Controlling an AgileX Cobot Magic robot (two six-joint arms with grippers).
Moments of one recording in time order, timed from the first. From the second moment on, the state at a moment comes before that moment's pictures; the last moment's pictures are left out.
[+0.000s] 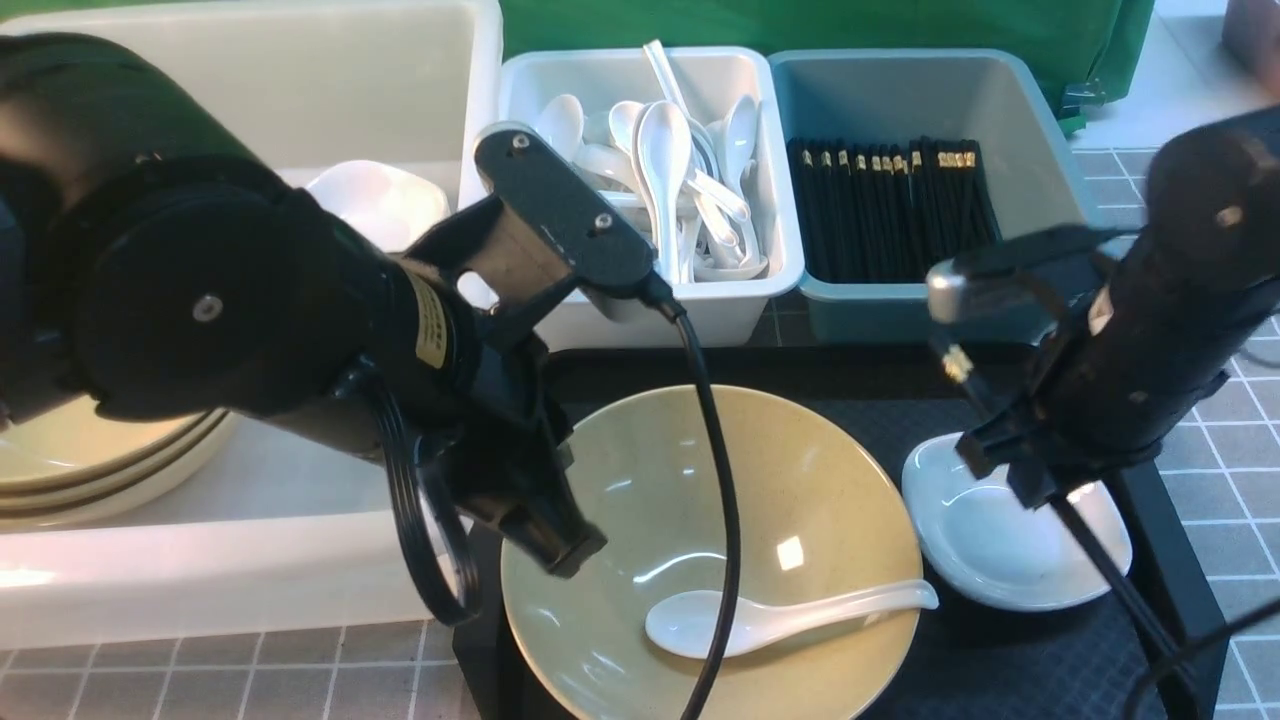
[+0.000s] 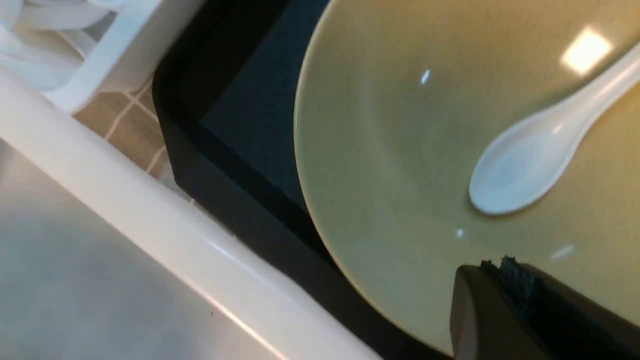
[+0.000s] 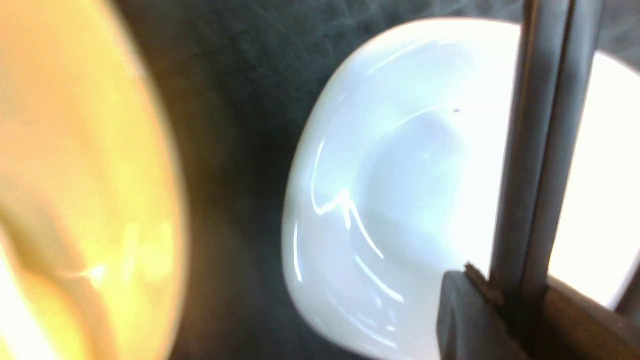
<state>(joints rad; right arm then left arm) 0.34 1.58 -1.13 -0.02 0.99 0.07 -0.76 1.31 -1.12 0.09 0.92 0.09</state>
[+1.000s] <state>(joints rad) 0.19 1.98 -2.07 -0.01 0.96 0.06 -0.61 1.56 -1.54 0.02 0.63 0.11</state>
